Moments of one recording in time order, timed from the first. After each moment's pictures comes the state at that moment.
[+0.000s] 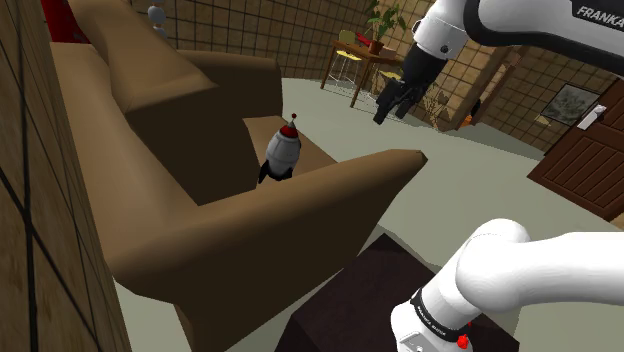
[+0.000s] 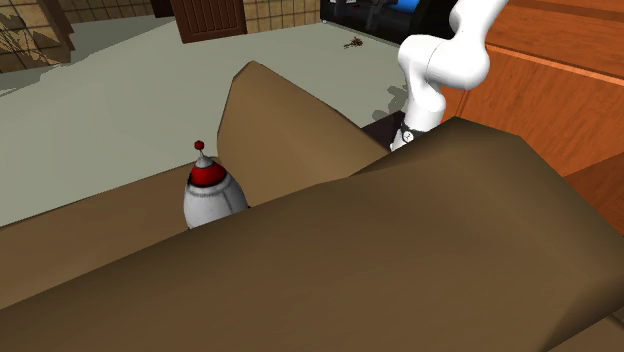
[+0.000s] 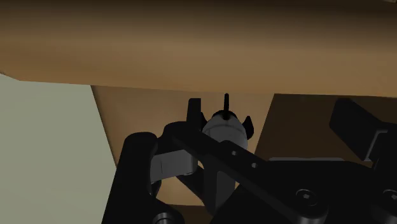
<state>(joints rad) -0.02 -0.77 0.04 -2.29 -0.05 1.67 0.07</state>
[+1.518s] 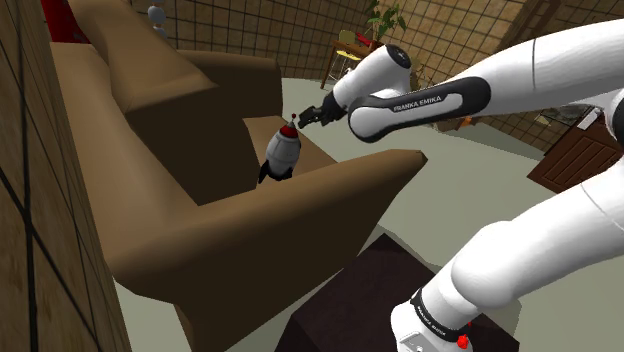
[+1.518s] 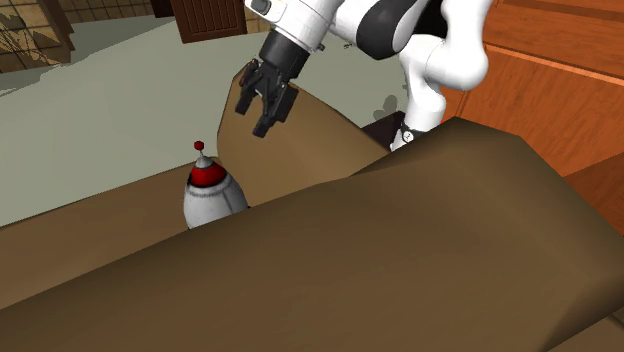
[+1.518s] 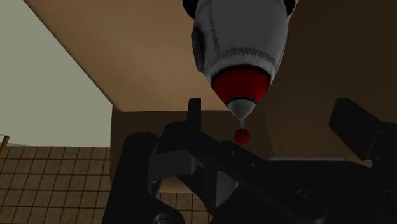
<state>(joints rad) -0.12 -0.27 0.07 -2.48 -0.16 2.85 0.21</state>
